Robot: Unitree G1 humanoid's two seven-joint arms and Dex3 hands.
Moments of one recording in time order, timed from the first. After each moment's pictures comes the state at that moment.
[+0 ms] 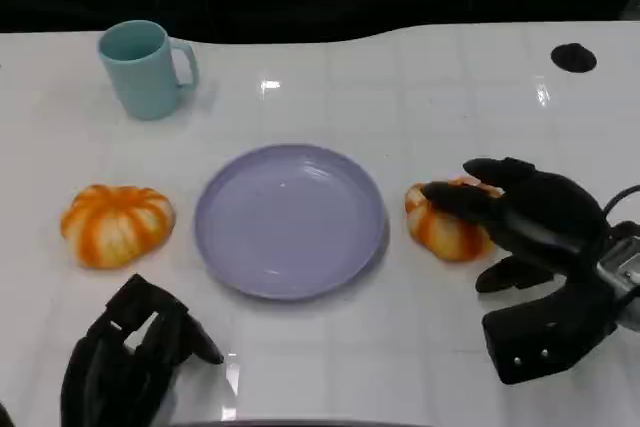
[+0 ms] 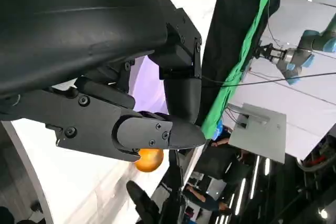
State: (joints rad) left arm -0.07 -0.08 0.30 0.69 -0.51 -0.38 -0.75; right arm -0.75 -0.34 0.63 1.11 -0.99 -0.54 -0.44
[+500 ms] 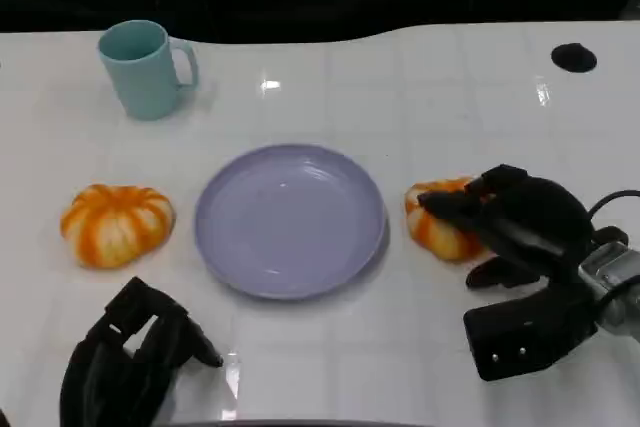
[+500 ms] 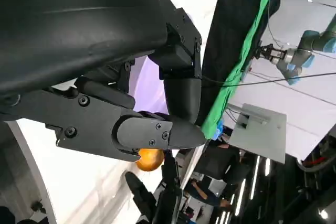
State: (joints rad) left arm -0.06 -0.08 0.30 0.67 -0.51 -0.38 -0.75; right arm -0.79 -0.27 0.67 1.22 -0.96 -0.50 -0.49
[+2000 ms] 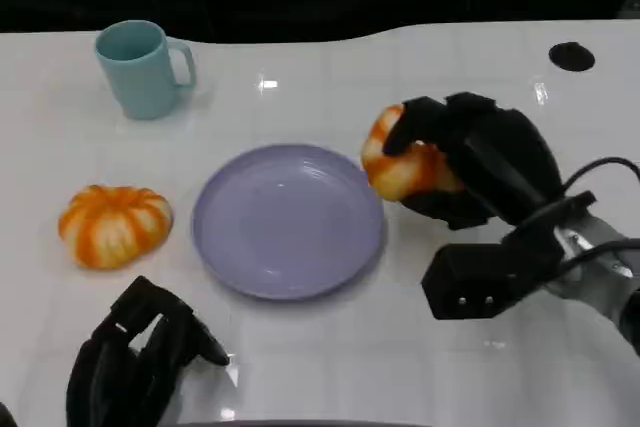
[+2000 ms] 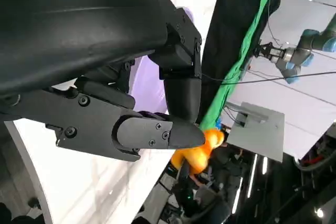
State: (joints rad) left arm -0.05 -0.10 0.30 0.65 -0.51 -0.37 -0.74; right arm -0.85 -0.18 0.56 1.19 -0.77 -0.68 -0.70
